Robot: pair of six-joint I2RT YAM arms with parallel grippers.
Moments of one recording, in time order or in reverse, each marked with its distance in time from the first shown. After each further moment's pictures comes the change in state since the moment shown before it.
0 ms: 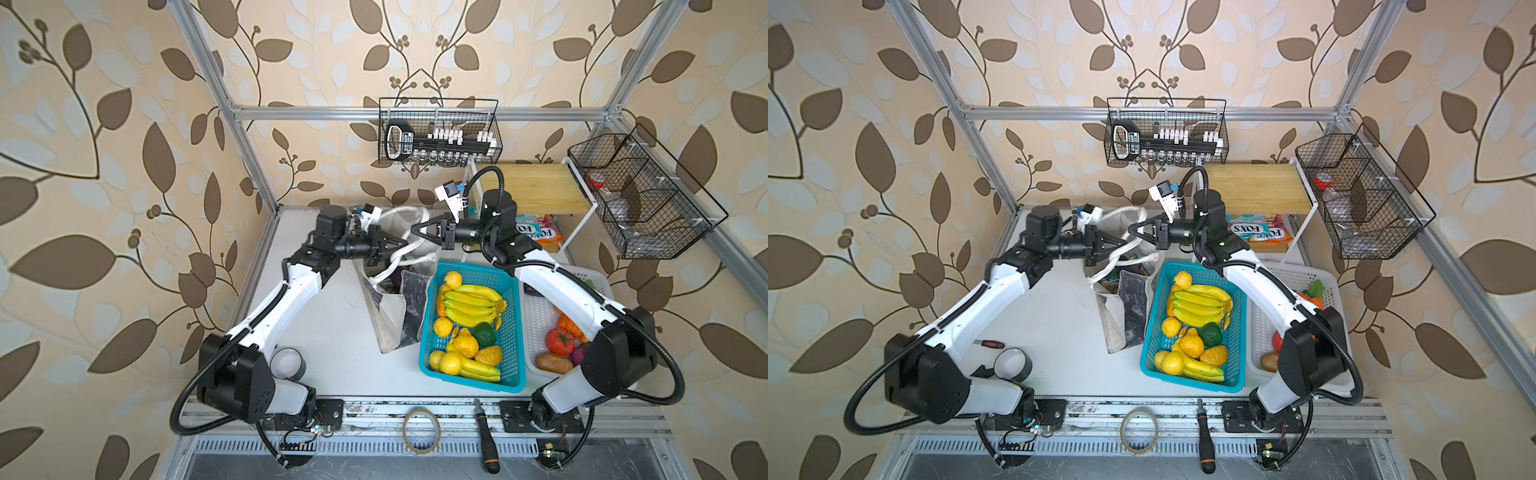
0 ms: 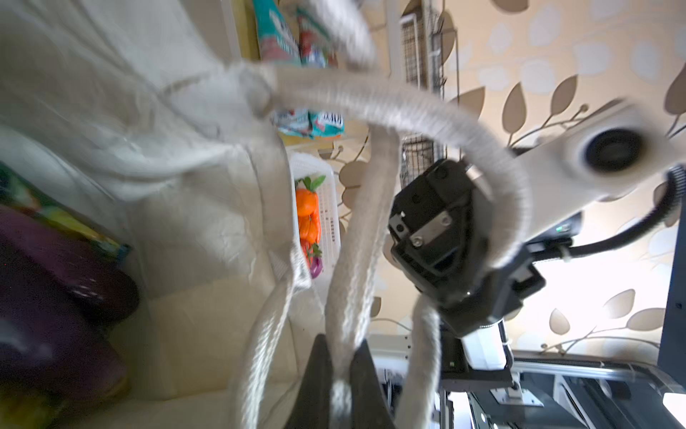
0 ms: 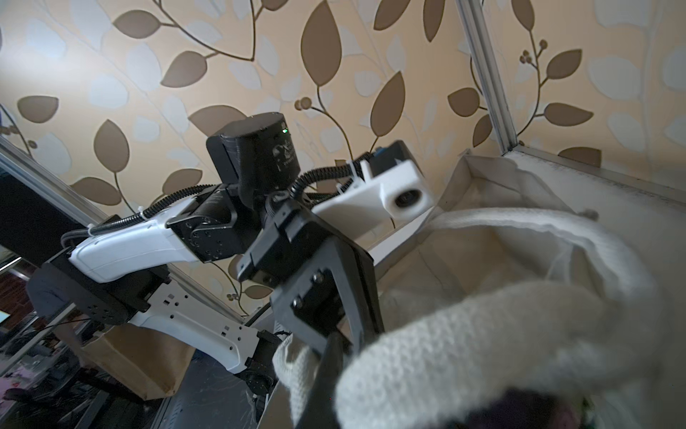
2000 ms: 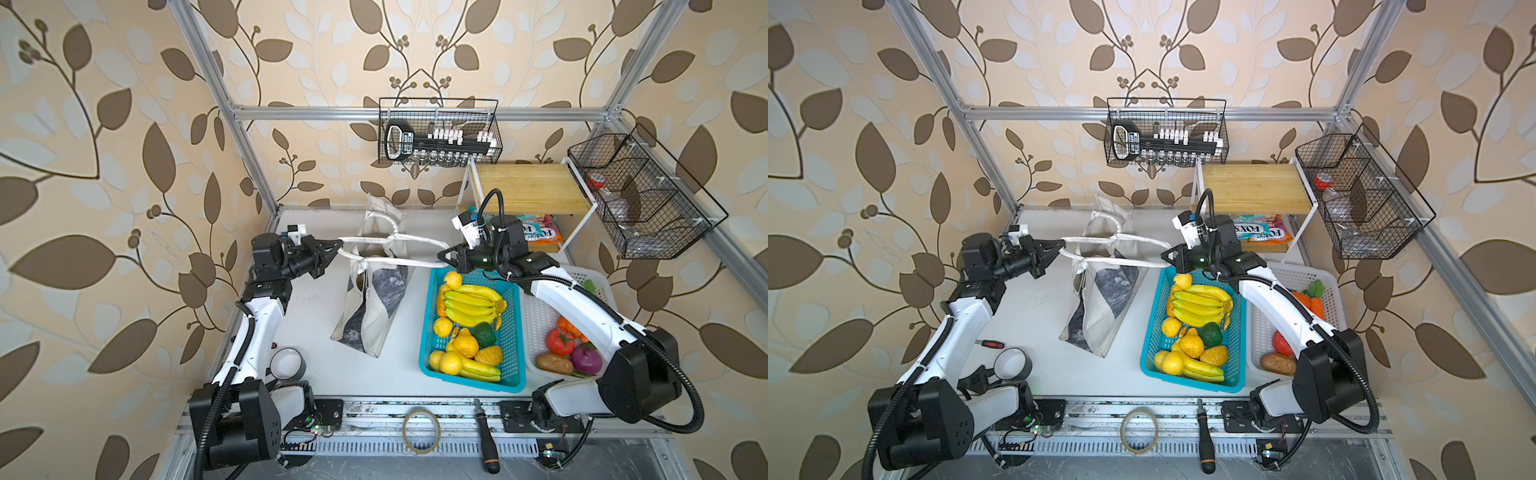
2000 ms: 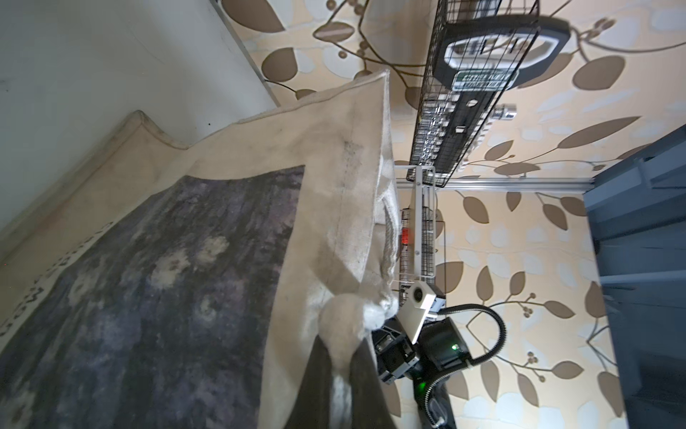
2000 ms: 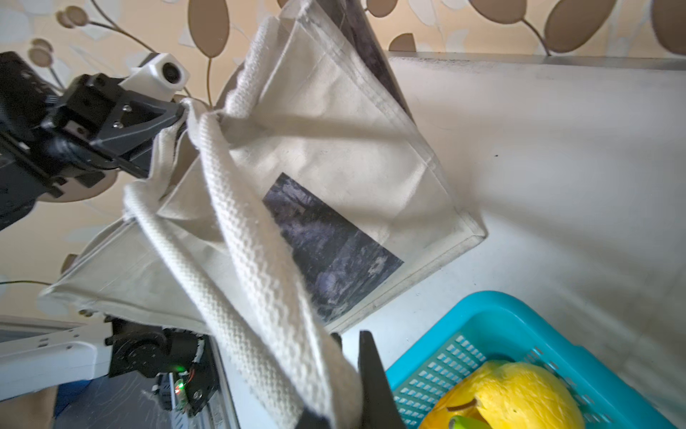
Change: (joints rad) left arm 0.409 -0.197 -0.330 0.159 -0.095 -0.161; right arm -0.072 -0.112 -0.208 -0.356 0.352 -0.207
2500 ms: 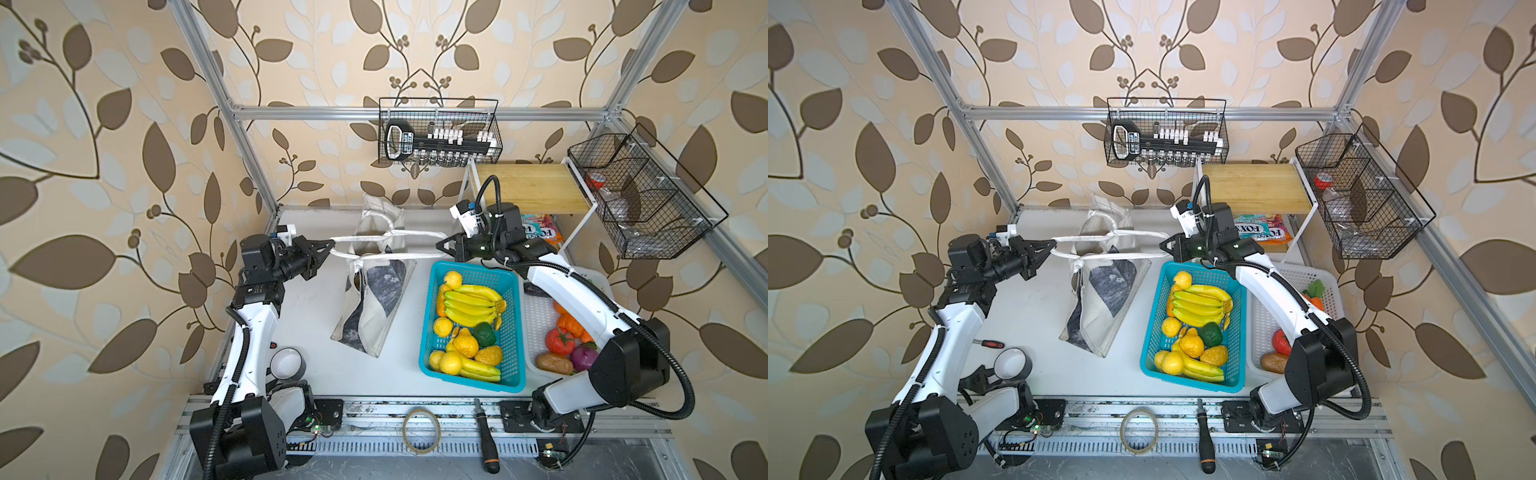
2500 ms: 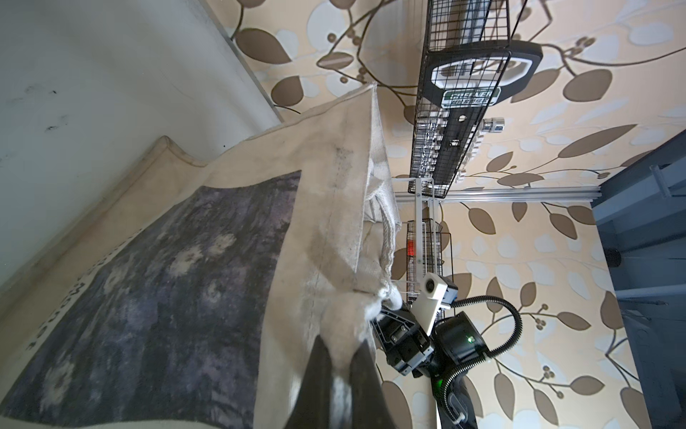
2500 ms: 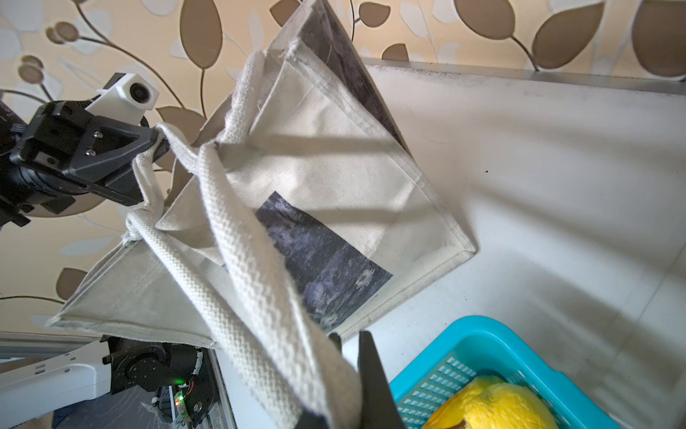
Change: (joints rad) left arm 0.106 -0.070 0.034 -0.116 0.057 0.027; right arm -0.029 0.067 0.146 -0.092 -0.024 -0.011
